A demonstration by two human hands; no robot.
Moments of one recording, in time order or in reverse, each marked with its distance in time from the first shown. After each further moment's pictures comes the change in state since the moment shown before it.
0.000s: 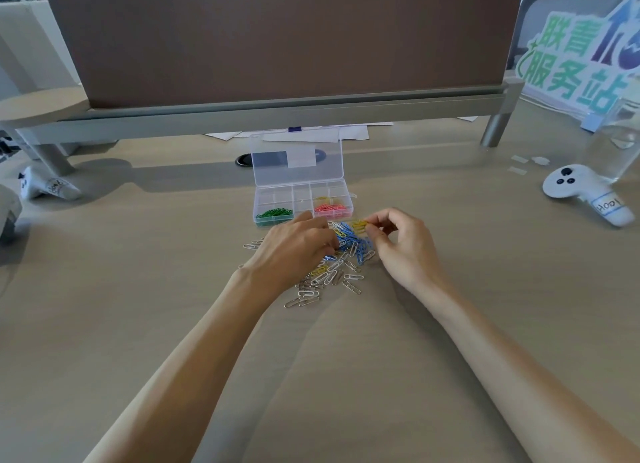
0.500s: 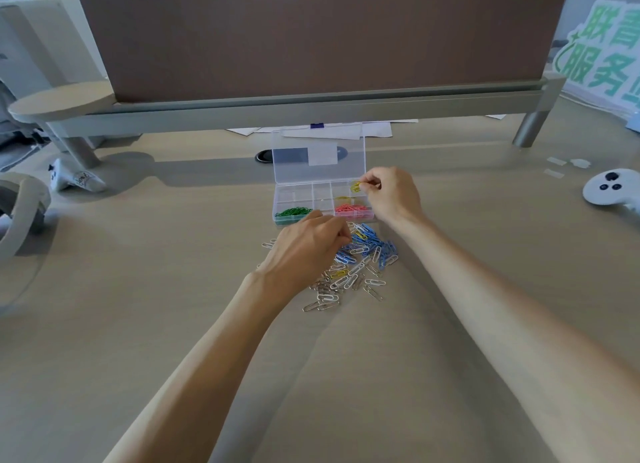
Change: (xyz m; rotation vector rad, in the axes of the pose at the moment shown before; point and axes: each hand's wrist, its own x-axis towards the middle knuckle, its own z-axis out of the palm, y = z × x) left_hand -0.003 -0.003 -0.002 -0.060 0.048 -0.151; right_hand 0.111 0.015 0.053 -0.269 0.001 -0.029
